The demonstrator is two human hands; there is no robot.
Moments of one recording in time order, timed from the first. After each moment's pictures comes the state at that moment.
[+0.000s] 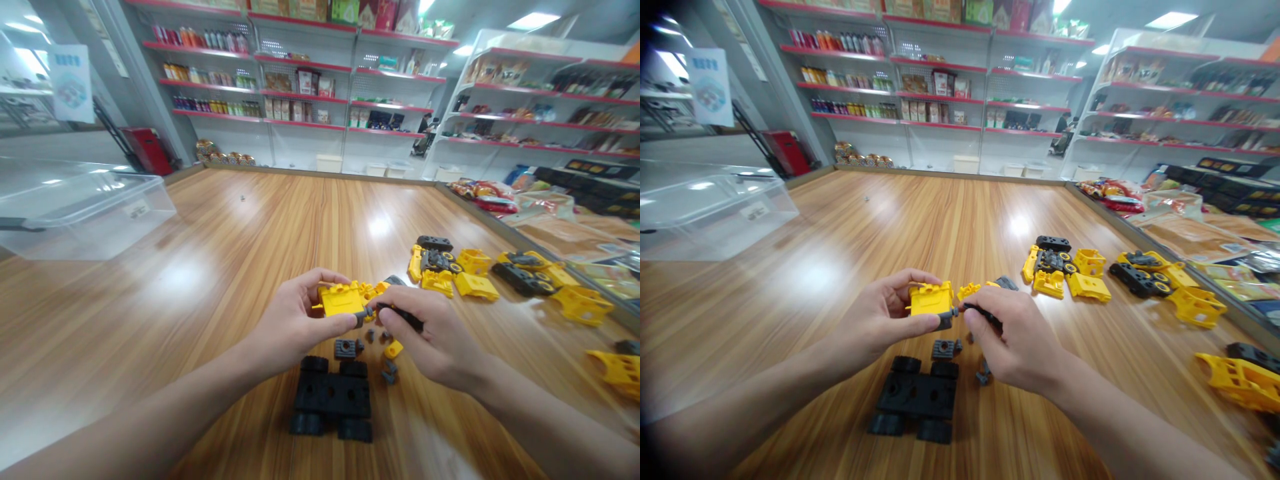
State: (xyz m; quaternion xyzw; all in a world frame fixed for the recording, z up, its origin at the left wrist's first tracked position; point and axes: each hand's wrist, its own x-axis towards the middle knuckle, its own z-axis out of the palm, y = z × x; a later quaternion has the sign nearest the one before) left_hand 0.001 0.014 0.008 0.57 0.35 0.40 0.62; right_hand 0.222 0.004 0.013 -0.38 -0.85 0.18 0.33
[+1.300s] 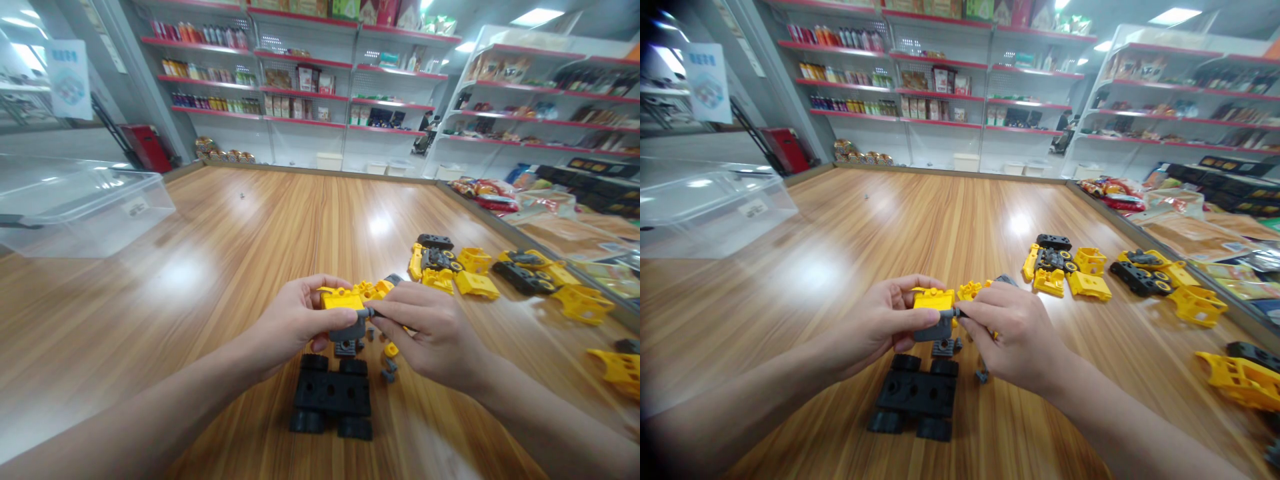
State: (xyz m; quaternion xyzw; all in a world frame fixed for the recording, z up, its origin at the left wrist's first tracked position) left_hand 0.003 0.015 0.008 0.51 0.36 0.36 0.69; right_hand 0.225 0.008 0.006 -0.32 -0.88 0.05 0.34
